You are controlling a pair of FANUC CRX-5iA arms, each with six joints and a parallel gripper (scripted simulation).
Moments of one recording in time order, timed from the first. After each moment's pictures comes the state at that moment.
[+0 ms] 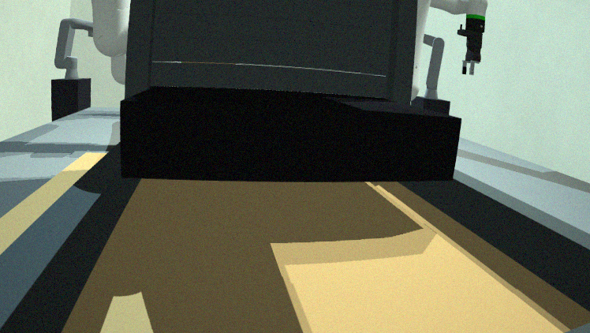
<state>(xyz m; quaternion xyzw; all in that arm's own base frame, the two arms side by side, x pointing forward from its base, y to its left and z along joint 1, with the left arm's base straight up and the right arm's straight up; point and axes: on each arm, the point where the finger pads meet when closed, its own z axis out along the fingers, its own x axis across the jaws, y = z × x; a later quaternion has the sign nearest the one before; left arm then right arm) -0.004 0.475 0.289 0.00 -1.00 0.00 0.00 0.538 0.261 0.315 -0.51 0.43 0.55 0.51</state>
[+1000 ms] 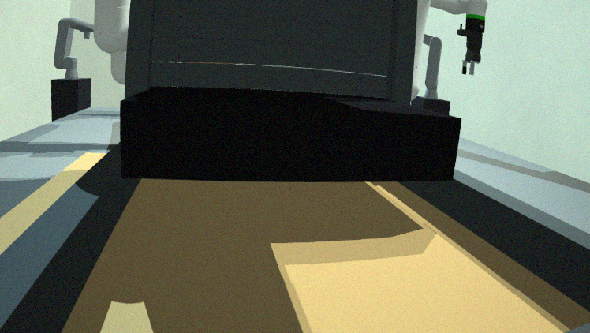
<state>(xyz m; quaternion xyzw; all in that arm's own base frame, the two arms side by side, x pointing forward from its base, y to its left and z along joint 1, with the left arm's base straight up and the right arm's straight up) -0.004 0.475 0.289 0.00 -1.00 0.00 0.00 0.529 0.262 0.306 -0.55 0.41 0.52 0.51</state>
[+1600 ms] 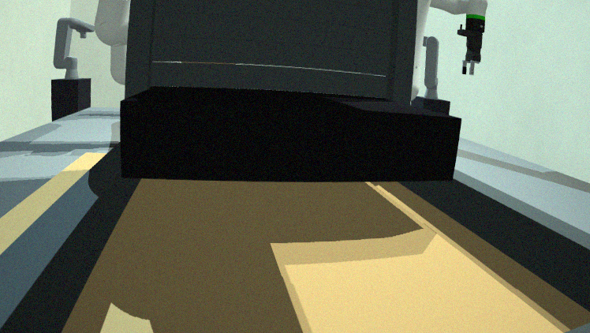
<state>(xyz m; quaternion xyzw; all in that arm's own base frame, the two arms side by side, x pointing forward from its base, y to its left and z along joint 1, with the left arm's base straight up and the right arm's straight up) -0.004 0.475 0.289 0.00 -1.00 0.00 0.00 0.508 0.261 0.287 -0.64 0.36 0.45 0.51</state>
